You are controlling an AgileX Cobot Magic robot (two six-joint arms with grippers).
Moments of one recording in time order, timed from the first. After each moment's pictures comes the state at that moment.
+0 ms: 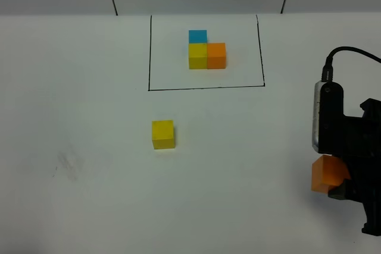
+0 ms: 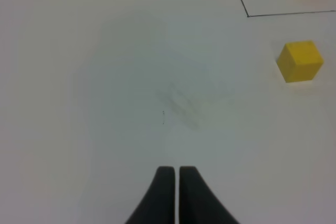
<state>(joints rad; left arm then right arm) -0.03 -0.01 -0.51 -0.07 1.07 0.04 0.37 1.17 -0.74 0.18 0.92 -1.05</state>
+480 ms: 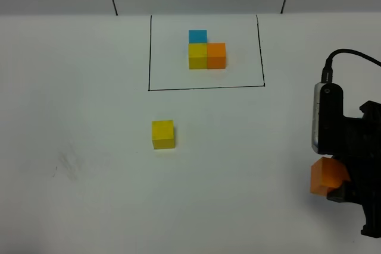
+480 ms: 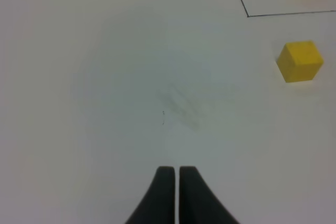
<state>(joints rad) -0.03 -0.01 -0.51 -0.07 1.07 0.04 0.37 1.17 -0.74 0.20 0.93 -1.05</state>
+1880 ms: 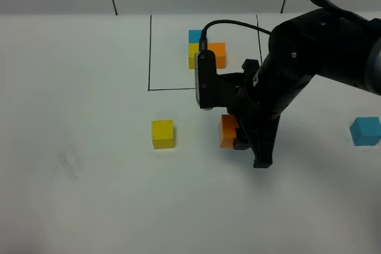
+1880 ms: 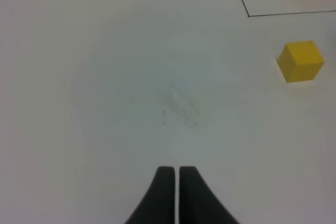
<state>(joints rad) -0.03 -0.01 -0.51 -0.07 1.07 0.04 0.60 1.77 -1.24 0.15 0.86 -1.04</state>
